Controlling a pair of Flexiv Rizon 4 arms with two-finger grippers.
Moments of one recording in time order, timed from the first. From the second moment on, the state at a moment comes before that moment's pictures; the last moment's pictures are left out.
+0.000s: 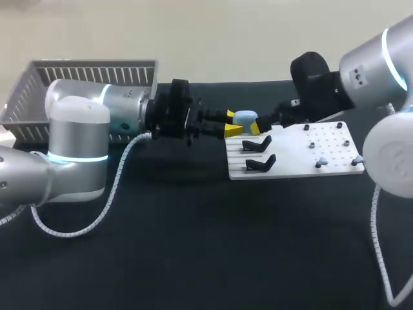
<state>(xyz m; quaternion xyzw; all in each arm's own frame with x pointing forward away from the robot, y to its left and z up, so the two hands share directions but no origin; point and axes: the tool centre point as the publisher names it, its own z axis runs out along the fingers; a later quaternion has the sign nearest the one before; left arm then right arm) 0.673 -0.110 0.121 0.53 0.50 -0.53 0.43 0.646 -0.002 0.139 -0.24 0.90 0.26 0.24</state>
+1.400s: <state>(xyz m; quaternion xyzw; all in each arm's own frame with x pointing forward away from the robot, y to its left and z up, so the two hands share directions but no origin) 0.673 -0.110 0.121 0.53 0.50 -0.53 0.43 0.677 0.007 0.124 -0.24 0.91 0.26 0.22</state>
